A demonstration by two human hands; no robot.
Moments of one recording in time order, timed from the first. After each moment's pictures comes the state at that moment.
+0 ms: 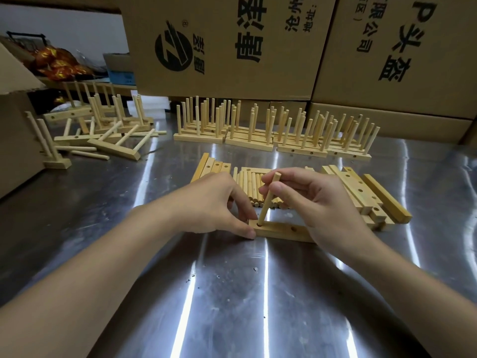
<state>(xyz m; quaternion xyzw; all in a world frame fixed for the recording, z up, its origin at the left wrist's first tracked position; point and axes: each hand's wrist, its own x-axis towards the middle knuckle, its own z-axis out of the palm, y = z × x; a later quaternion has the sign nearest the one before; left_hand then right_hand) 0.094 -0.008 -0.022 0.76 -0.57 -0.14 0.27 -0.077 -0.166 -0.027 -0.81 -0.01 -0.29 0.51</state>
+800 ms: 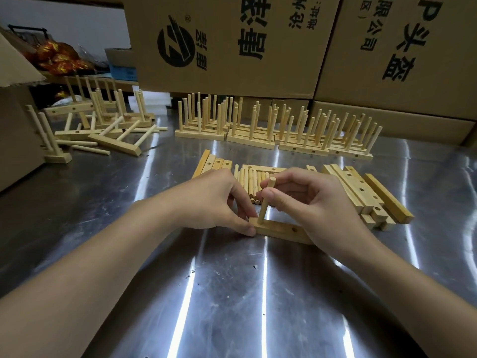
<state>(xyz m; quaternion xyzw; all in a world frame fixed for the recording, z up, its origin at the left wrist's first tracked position) 0.096 -0.009 -0.023 0.76 -0.57 -0.15 0.26 -0.079 -0.163 -0.028 -0.83 -0.01 -0.28 0.48</state>
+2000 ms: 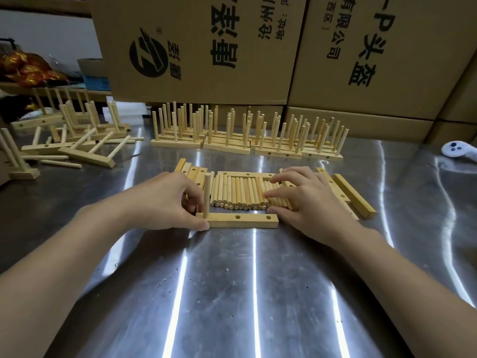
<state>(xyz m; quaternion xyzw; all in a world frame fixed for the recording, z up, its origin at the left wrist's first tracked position) 0.116 0.006 -0.017 0.82 -0.52 -0.10 0.20 -0.089 -0.243 -0.042 -0.97 0.07 -0.22 0.00</state>
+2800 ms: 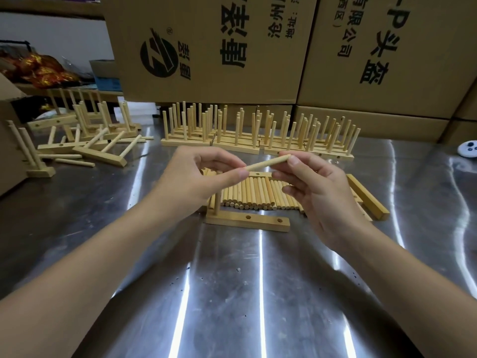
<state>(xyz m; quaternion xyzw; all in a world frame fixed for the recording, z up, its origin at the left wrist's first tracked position) 0.071 -0.006 -0.001 0.66 -0.49 -0.06 0.56 -0.083 -0.191 -0.017 -0.65 0.10 -0.33 0.68</state>
